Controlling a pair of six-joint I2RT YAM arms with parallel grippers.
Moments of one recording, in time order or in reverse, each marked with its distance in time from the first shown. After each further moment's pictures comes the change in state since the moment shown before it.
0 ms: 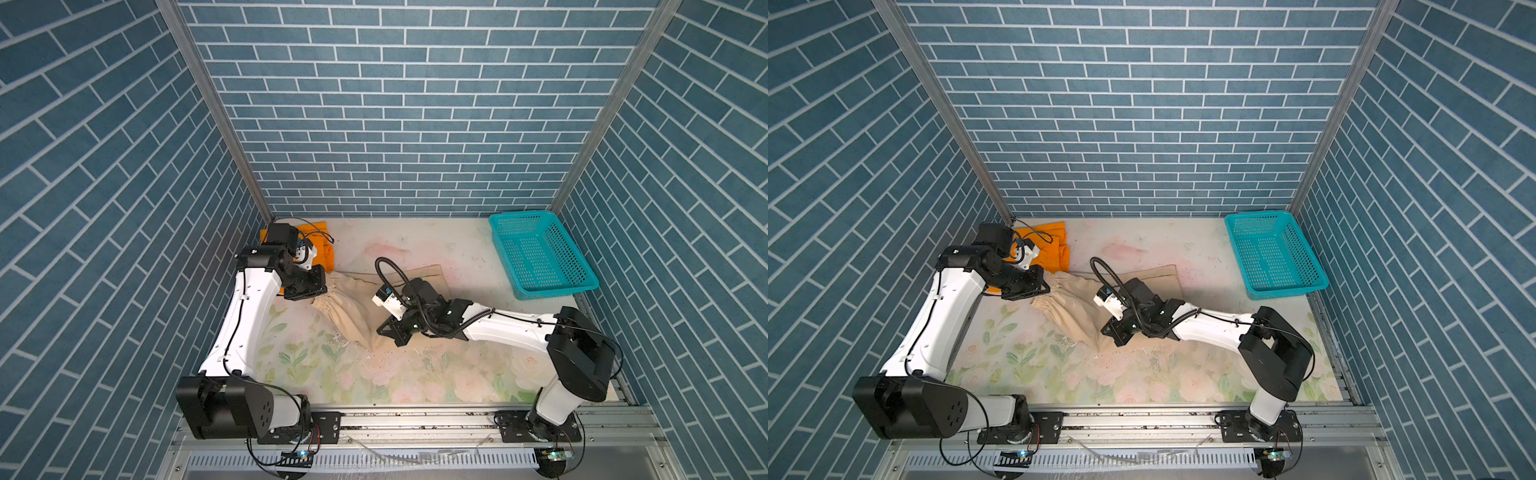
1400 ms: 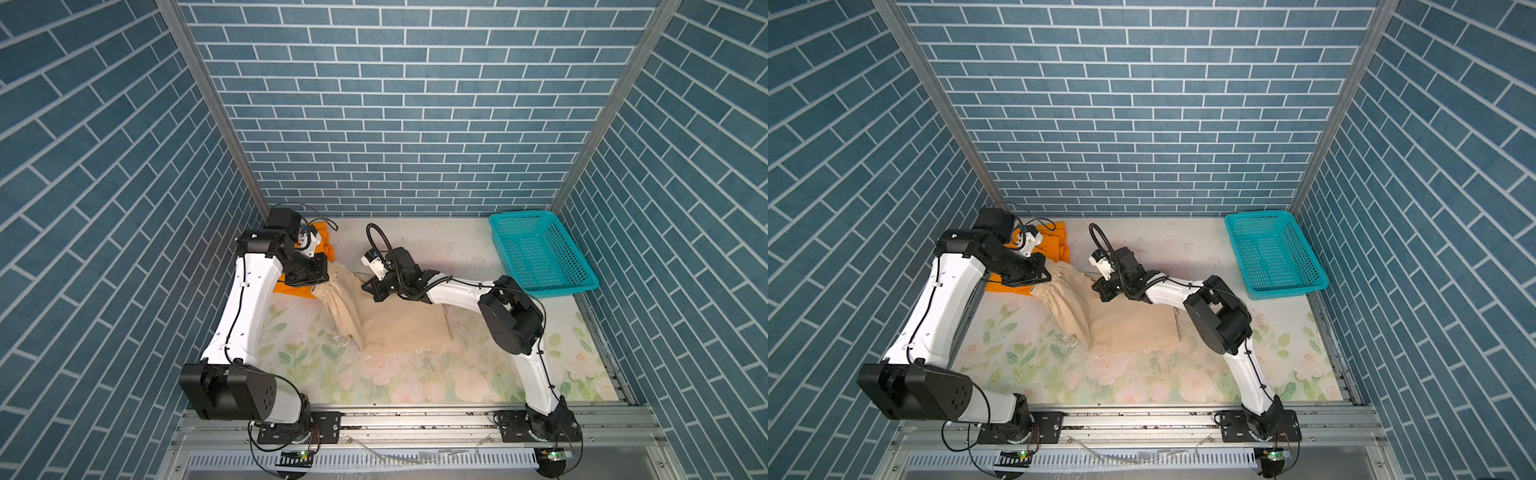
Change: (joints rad) left arm -0.037 0.087 0.198 -0.085 -0.006 0.048; right arm -0.148 0.580 0.510 0.153 -0.012 0.012
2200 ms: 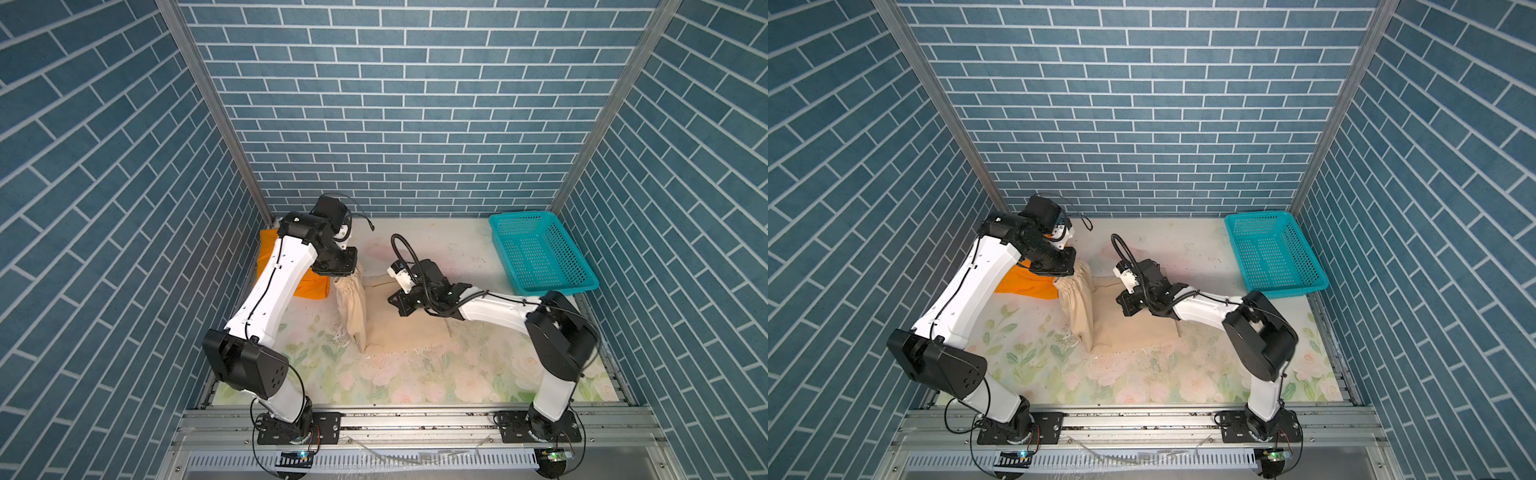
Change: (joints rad) left arm -0.290 0.205 0.234 -0.074 -0.235 -0.105; right arm -0.023 -0.536 -0.534 -0.064 0.117 0.026
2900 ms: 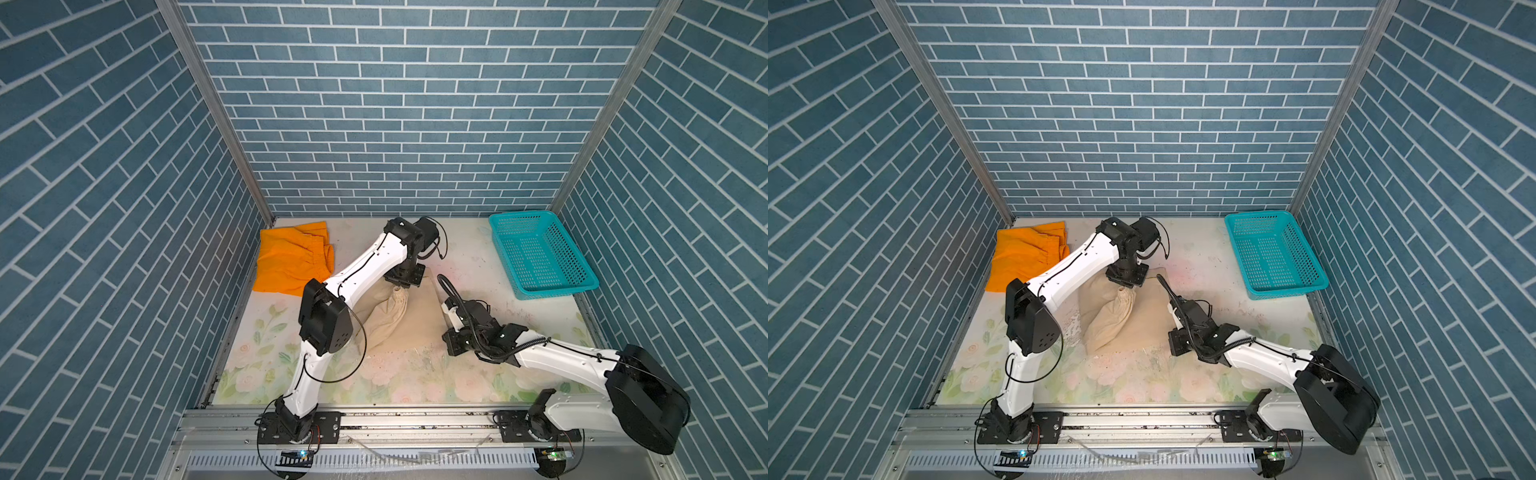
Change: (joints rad) left arm -0.388 0.503 0.328 -0.058 -0.180 -0.184; right arm -0.023 -0.445 -0.522 -0.140 0.200 0.178
